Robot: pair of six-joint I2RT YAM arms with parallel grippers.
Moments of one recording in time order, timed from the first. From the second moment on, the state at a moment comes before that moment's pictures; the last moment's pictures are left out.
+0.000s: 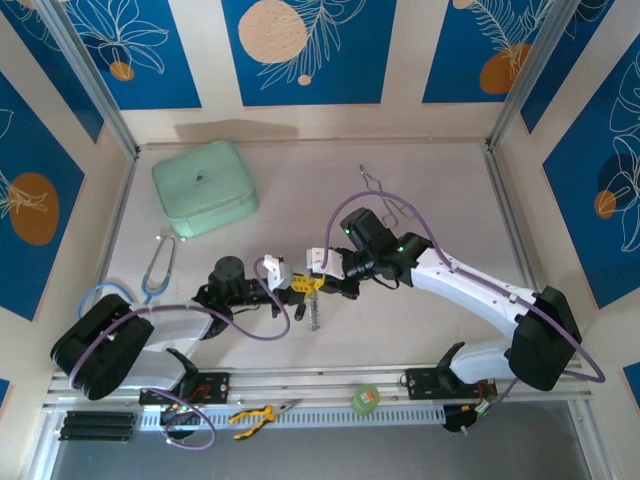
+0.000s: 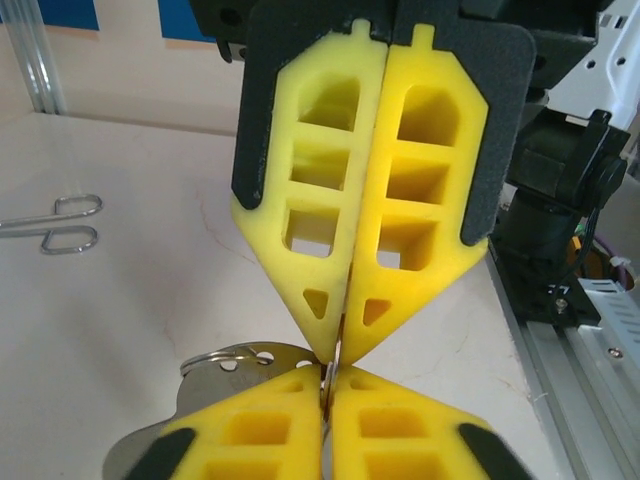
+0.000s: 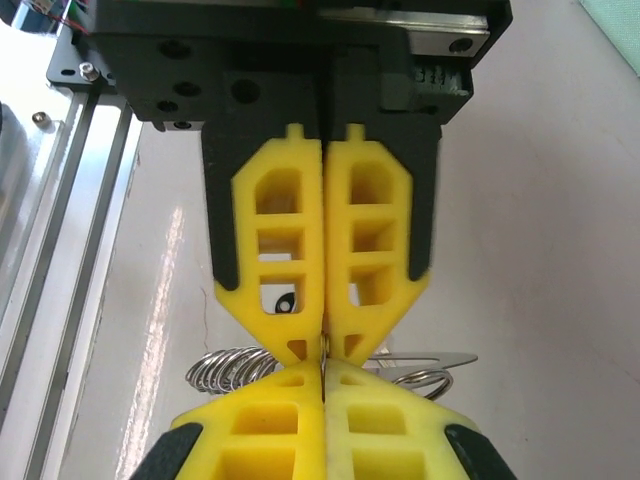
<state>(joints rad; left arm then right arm) -0.67 1.33 0.29 0.89 0.76 0.04 0.79 1.33 1.01 -0.61 -0.52 -0.69</state>
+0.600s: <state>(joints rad) -0.67 1.33 0.28 1.03 0.79 0.03 0.66 1.18 0.76 -0.28 -0.76 -0.49</state>
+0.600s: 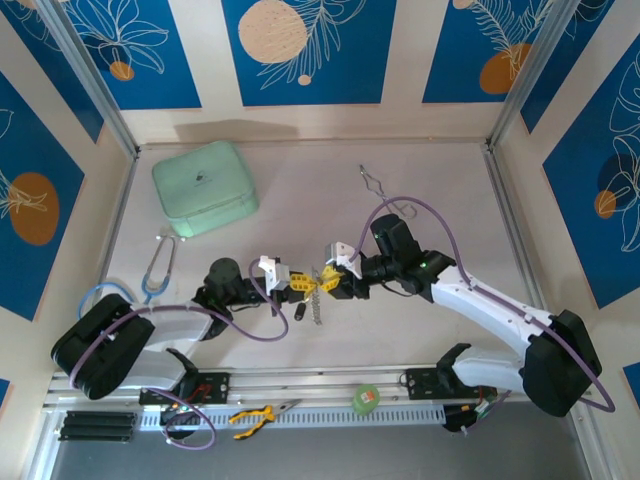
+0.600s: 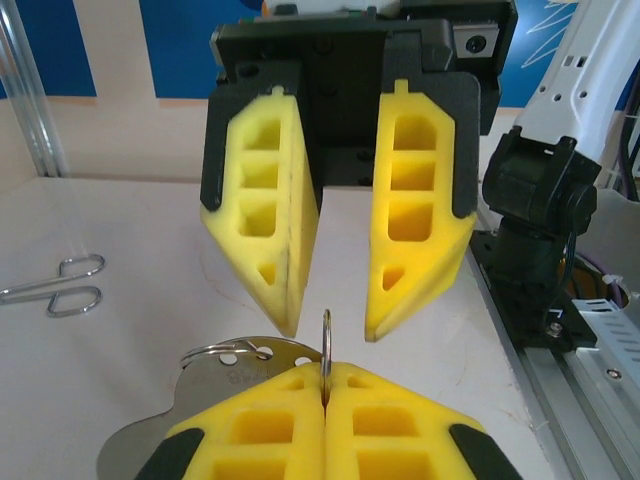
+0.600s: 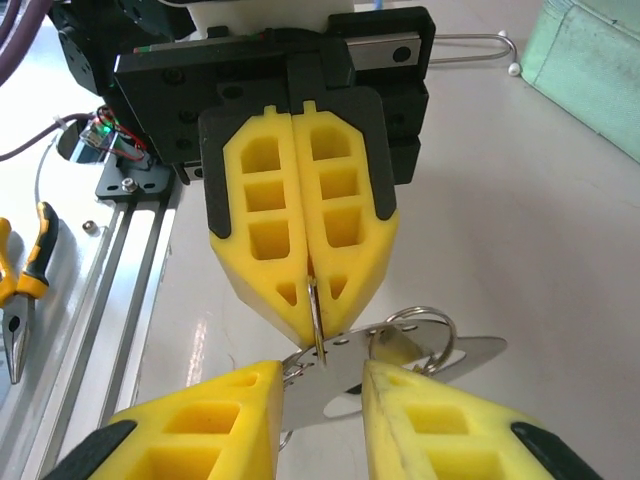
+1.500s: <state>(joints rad) -0.67 1.29 0.27 0.98 0.78 0.02 0.67 1.21 0.80 -0.31 -0.78 -0.51</state>
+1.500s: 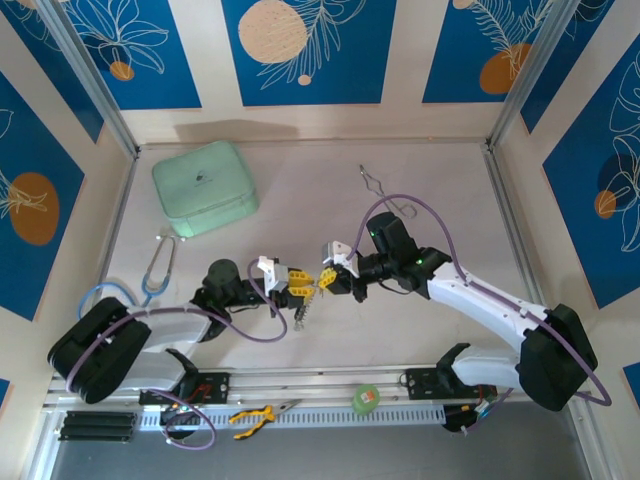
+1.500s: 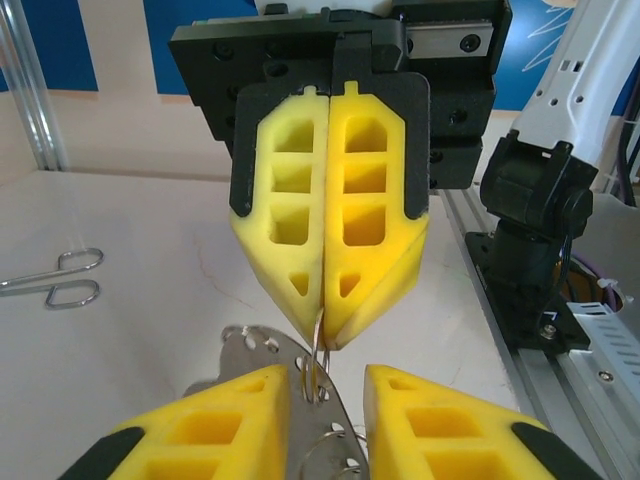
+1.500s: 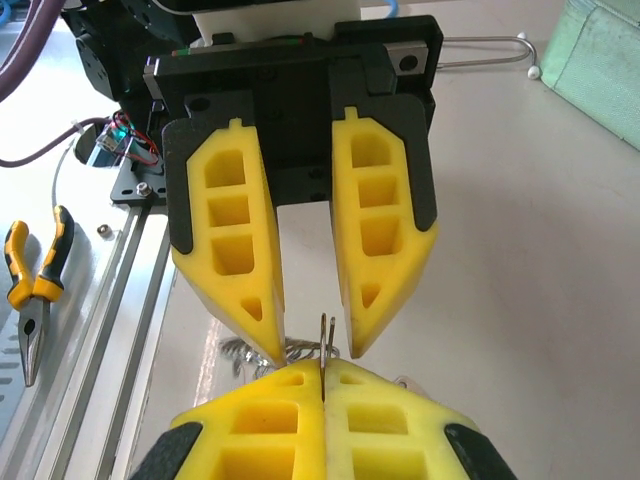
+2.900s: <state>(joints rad) -0.67 1.25 0.30 0.83 0.83 0.08 0.68 1.24 0.81 -0.38 -0.75 -0.57</state>
